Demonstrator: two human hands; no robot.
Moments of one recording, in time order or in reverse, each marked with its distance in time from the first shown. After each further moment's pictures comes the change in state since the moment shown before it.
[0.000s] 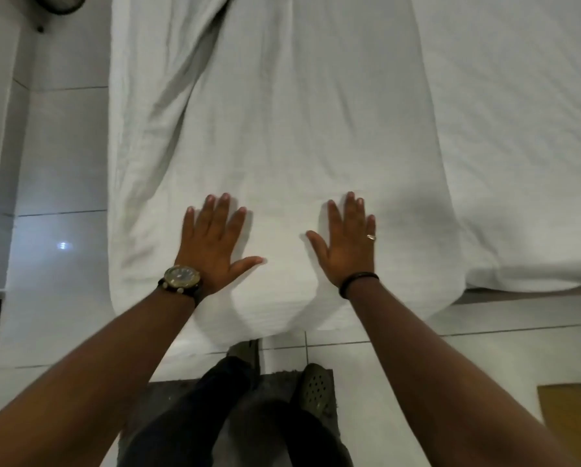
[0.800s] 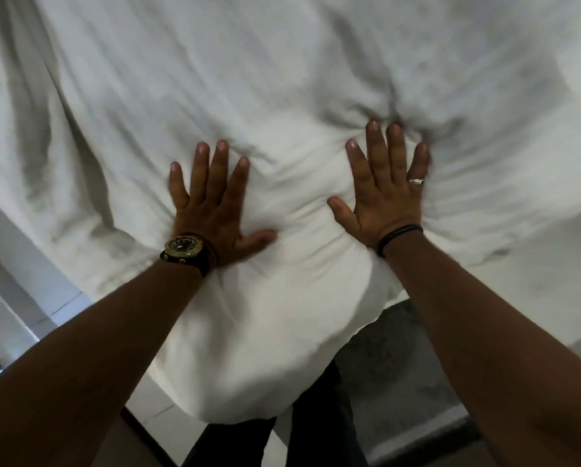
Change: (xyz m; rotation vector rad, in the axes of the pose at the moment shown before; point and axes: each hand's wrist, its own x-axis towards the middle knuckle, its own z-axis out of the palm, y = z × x) left_hand 0.168 -0.074 0.039 0.105 -0.055 0.486; right_hand 0.059 -0.014 0.070 -0.103 0.351 0.224
